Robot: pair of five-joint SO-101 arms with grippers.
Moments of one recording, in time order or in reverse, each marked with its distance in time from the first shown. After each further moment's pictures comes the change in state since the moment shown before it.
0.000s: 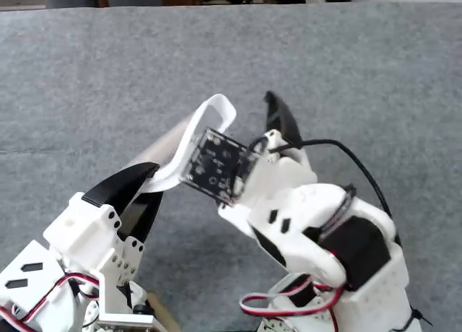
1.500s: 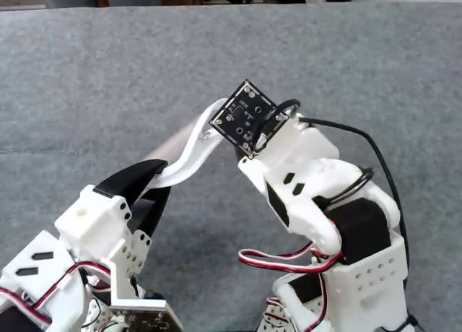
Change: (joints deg) left arm 0.2 0.5 0.0 -0.1 0.0; right arm 15.7 1.2 3.3 -10.7 3.2
